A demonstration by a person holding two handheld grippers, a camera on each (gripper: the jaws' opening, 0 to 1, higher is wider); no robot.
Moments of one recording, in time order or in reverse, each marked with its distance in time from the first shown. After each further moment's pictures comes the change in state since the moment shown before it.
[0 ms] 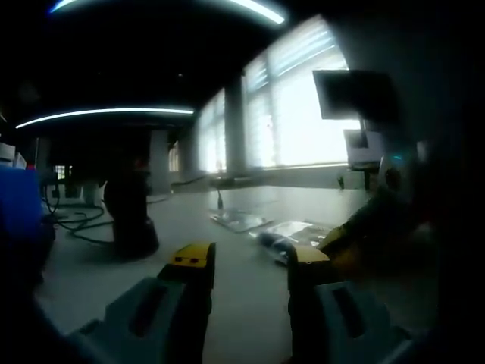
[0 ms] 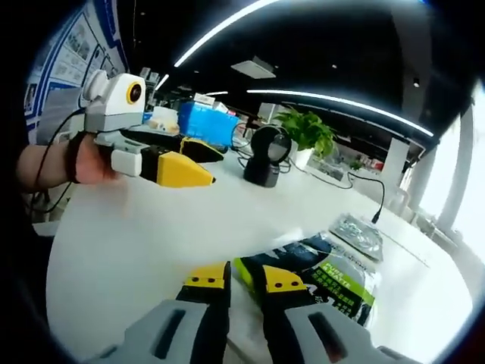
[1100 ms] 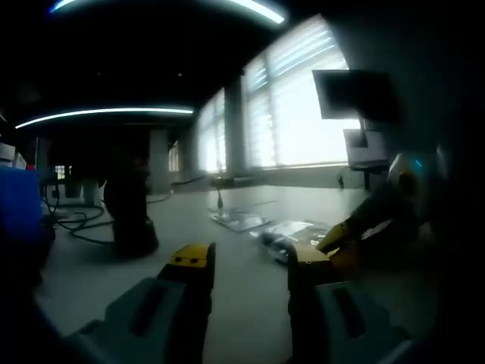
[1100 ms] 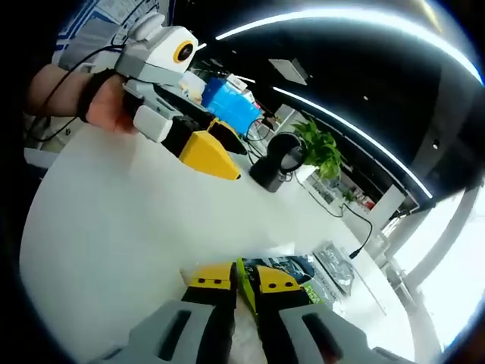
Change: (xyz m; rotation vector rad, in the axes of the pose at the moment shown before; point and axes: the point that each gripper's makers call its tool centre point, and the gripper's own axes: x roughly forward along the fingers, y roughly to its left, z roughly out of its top) left arm -0.002 -0.002 0.000 -0.001 0.001 0.002; right arm 0.001 0.001 0.005 -0.339 0.042 -0.070
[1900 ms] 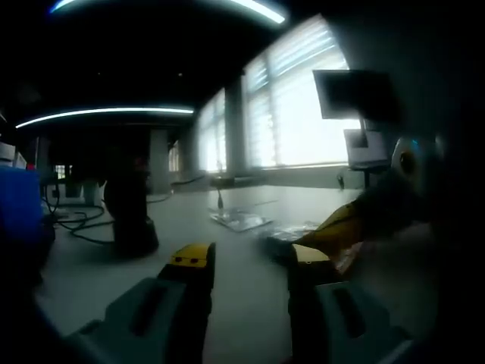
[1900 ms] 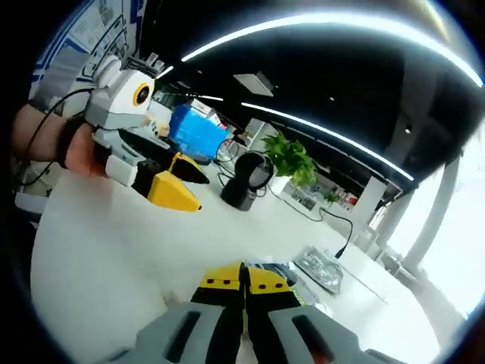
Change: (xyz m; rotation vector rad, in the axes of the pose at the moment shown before) left arm 0.001 0.002 -0.001 -0.002 0.001 0.004; right arm -0.020 -0.039 0.021 0.216 -0.130 -0.139
